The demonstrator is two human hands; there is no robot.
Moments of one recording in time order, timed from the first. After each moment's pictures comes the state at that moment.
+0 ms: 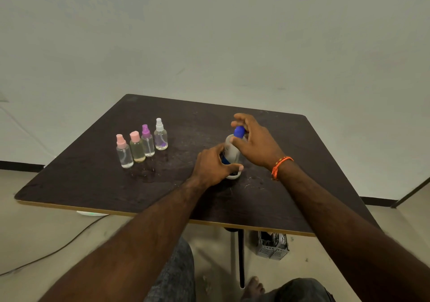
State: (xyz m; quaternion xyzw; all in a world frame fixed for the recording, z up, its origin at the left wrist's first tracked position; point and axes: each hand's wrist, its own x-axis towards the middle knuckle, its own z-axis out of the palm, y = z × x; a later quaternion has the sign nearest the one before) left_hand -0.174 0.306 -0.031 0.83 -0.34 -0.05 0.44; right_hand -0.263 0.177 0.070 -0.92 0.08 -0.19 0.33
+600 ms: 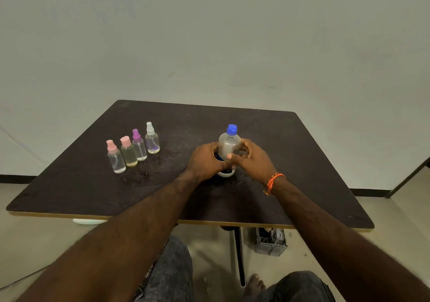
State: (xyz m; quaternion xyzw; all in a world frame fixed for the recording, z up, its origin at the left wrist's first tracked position) left_hand -0.172 0.298 -0.019 0.82 -0.35 -0.08 0.44; right_hand -0.290 0.160 0.016 -0.85 0.16 -0.17 0.47
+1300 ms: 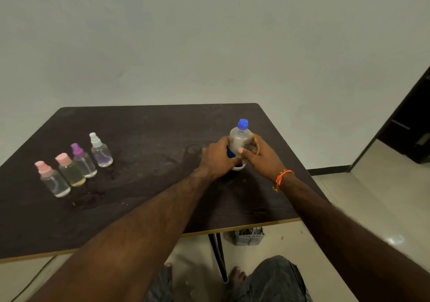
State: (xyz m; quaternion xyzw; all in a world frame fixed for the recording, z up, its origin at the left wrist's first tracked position) left_hand -0.222 0.166 -0.013 0.81 -0.43 -0.09 0.39; right_hand -0.349 0.050 0.005 -0.83 0.24 -0.20 0.46
